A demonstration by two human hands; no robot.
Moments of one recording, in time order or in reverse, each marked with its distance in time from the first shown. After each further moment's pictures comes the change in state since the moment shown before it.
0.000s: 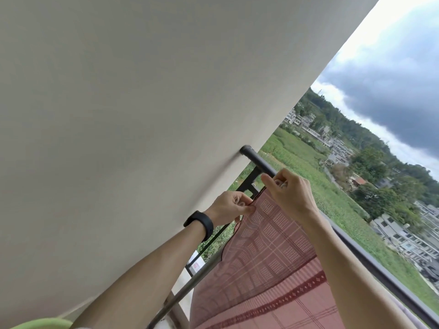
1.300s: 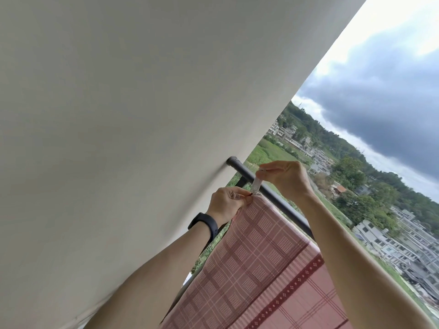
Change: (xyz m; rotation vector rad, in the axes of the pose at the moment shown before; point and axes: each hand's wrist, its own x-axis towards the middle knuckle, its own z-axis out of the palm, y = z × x) left_hand -0.001 0.040 0.018 -0.007 0.276 0.107; right_hand 0.021 -0.022 -0.051 0.283 0.033 0.079
